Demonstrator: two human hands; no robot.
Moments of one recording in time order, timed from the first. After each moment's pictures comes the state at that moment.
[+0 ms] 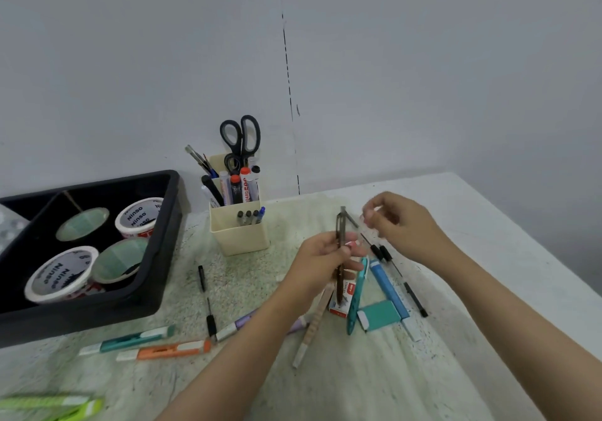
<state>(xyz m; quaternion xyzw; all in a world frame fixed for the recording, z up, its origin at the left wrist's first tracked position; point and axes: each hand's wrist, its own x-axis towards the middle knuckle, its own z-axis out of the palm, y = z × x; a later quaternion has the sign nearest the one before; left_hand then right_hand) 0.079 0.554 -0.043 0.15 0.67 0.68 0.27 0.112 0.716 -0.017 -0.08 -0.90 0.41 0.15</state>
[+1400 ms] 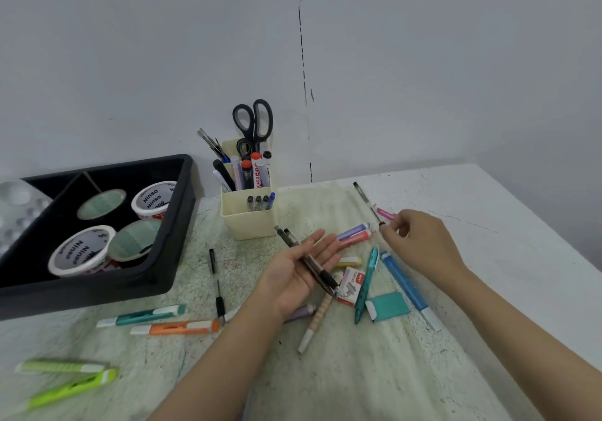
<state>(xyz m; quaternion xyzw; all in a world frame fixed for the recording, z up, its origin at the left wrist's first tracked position) 0.072 0.519 -0.062 -0.13 0.34 0.86 0.35 0.113 0.717 -0.058 -0.17 -0.93 0.31 0.13</state>
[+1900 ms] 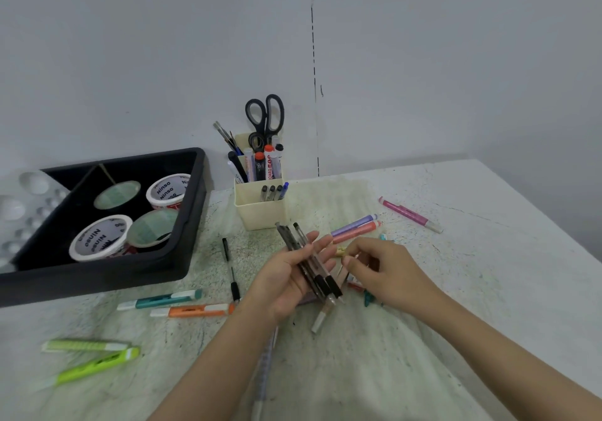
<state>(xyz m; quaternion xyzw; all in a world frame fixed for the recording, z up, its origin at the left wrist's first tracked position) 0.092 0.486 -0.061 -0.09 0.41 0.84 0.34 0.155 0.643 -0.054 -0.01 -0.90 0.43 0.07</state>
